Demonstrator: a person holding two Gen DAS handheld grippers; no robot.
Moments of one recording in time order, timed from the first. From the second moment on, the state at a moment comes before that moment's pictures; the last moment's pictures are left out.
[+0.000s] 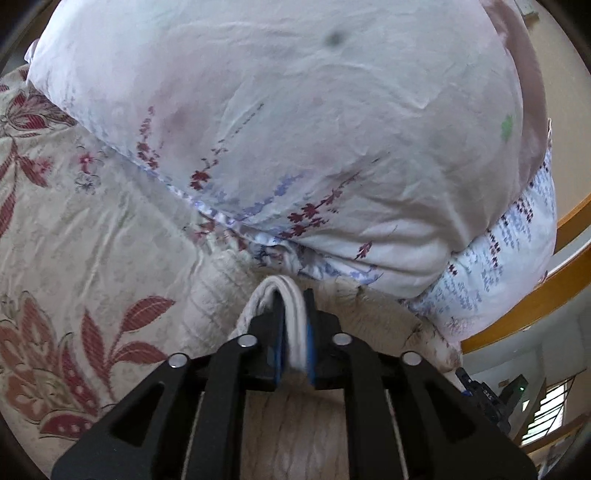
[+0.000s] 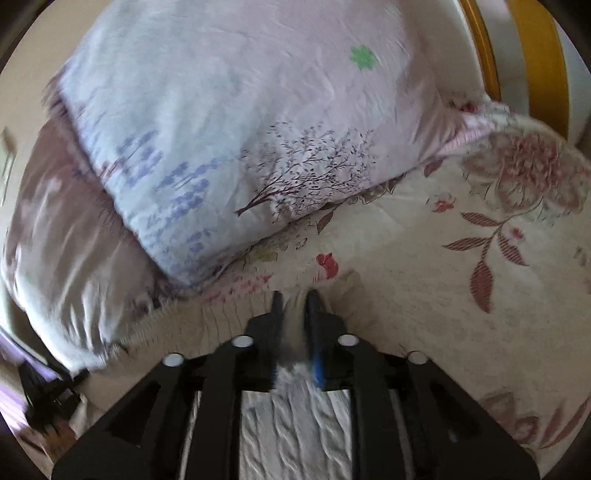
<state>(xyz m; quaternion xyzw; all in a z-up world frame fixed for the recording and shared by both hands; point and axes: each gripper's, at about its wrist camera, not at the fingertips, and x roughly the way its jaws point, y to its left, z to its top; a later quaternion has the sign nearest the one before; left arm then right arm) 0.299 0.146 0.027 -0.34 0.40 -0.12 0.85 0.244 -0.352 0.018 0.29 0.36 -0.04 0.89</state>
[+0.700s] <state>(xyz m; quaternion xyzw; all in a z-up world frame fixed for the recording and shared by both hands) 0.209 0.166 0.043 -0.20 0.39 -0.10 0.89 0.165 -0.347 0.034 0.16 0.38 -0.02 0.91</state>
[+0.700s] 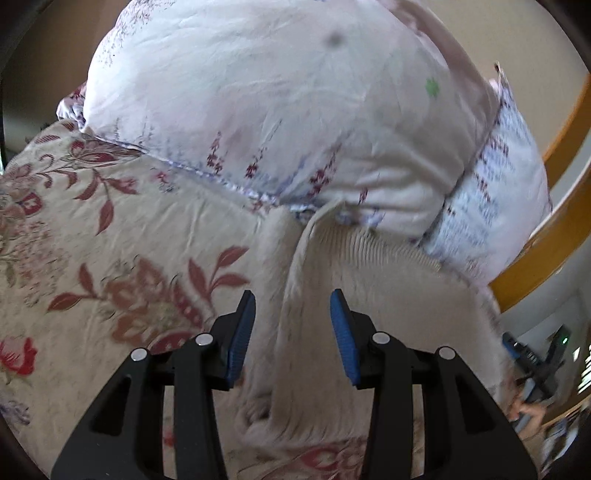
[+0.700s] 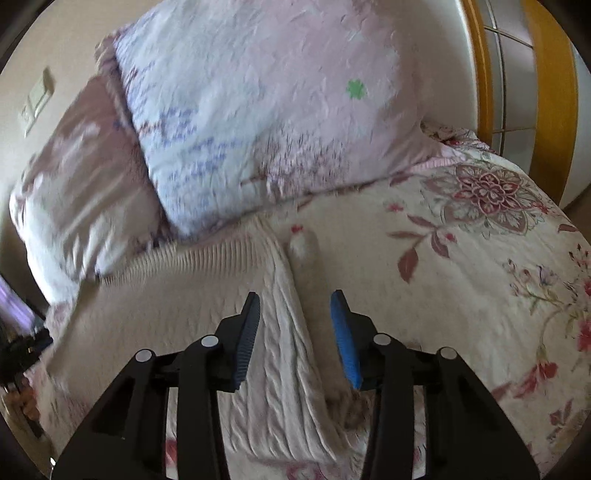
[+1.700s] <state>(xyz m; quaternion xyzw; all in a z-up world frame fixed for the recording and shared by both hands) 0.182 0.164 0.023 -0.20 0.42 -0.11 0.88 0.138 -0.335 0.026 0.14 0.38 -0.01 0.92</state>
